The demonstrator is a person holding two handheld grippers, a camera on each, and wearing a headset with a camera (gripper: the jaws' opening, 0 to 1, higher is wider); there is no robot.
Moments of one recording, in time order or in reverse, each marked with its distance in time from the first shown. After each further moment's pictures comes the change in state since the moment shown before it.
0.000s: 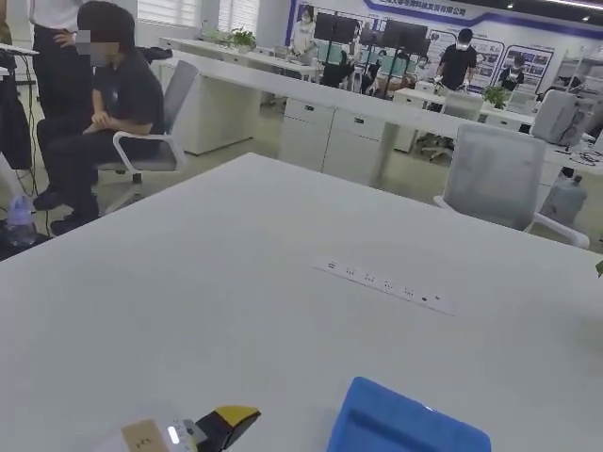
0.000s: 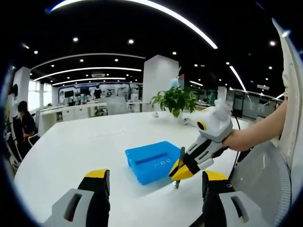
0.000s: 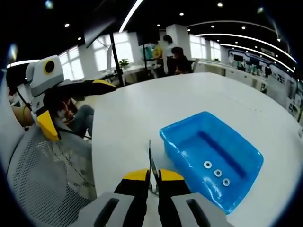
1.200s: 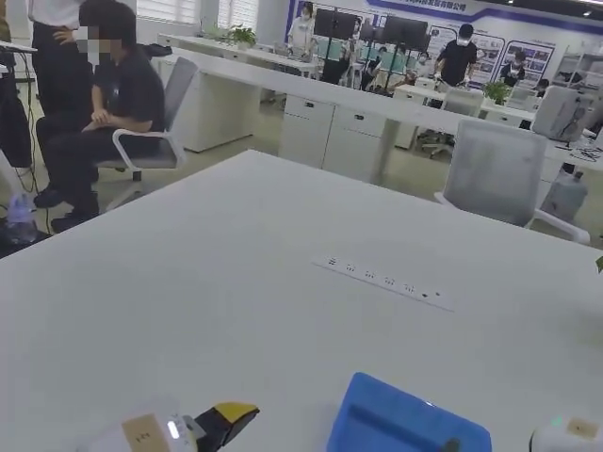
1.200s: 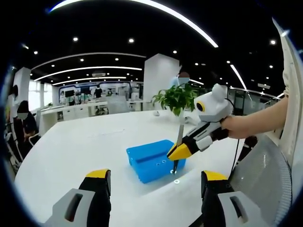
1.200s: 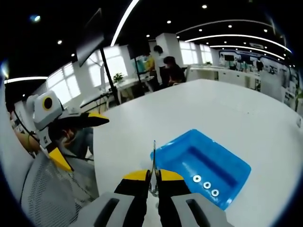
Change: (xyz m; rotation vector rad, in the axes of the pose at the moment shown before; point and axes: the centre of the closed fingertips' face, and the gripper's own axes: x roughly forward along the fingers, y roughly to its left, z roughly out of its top) left arm 0.000 0.002 -0.003 0.002 0.012 0.008; right arm -0.022 -0.015 0.041 0.101 -0.115 0.004
